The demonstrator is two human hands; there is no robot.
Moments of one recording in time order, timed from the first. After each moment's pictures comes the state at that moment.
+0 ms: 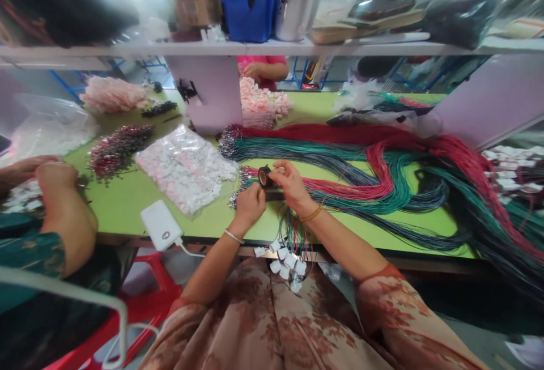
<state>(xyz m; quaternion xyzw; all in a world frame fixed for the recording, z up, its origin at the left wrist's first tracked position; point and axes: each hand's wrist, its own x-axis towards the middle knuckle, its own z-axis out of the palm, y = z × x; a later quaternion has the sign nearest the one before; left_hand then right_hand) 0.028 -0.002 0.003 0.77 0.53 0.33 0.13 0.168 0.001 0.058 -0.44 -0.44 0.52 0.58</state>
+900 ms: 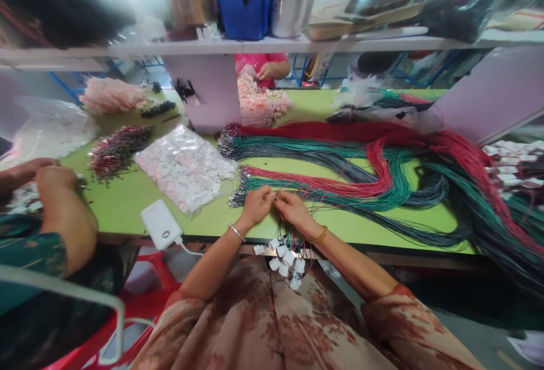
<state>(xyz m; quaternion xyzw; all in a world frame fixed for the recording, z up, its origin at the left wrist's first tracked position) 0.043 -0.011 0.007 0.76 0.46 0.33 0.31 0.184 -0.047 0.011 -0.59 -0.58 0.43 0.36</state>
